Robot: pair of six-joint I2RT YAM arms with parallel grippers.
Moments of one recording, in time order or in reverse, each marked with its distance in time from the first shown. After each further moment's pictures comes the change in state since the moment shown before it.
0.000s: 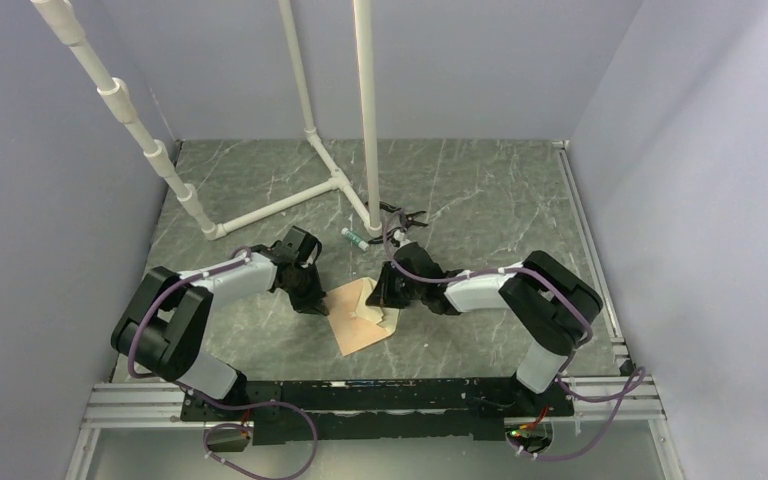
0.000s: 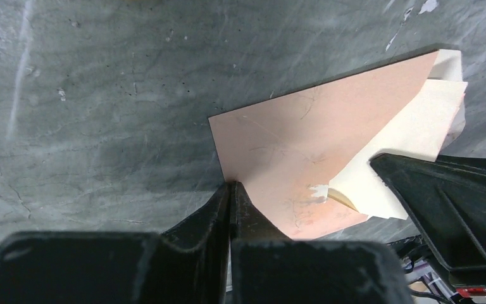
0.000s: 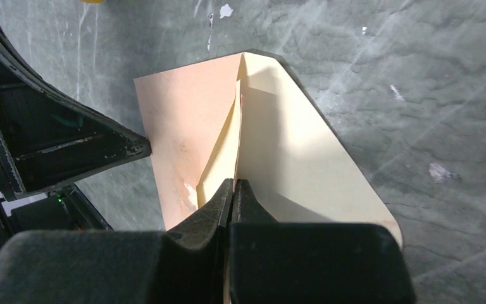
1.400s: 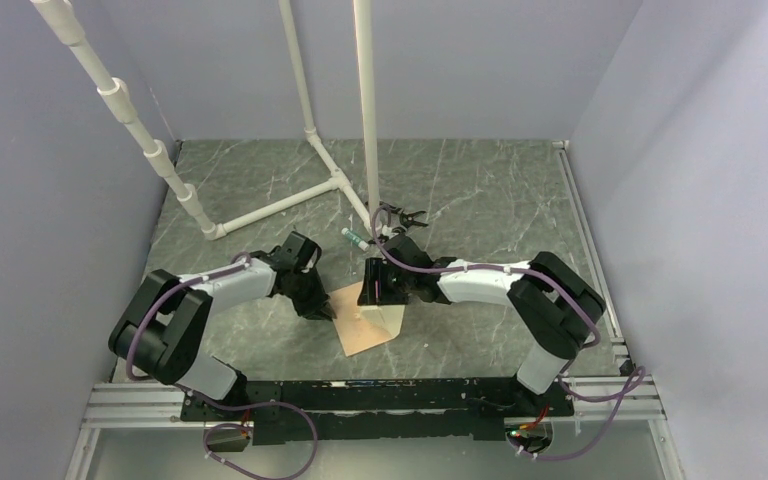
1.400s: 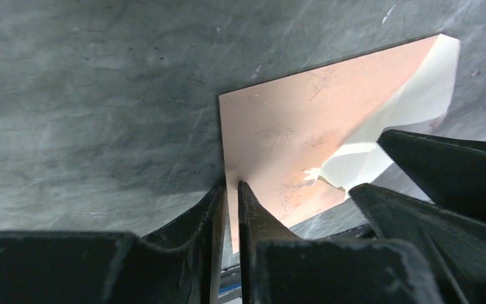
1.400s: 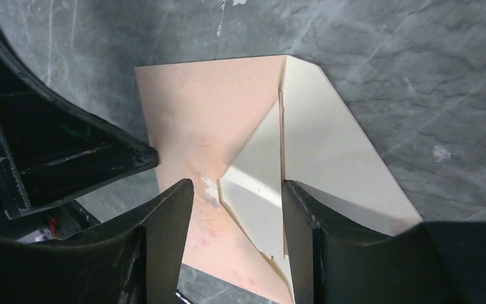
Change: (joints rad) left arm -0.011 -0.026 -0.050 0.051 0.069 -0.100; right arm 0.035 -0.019 0.164 -0.313 0.054 -0.090
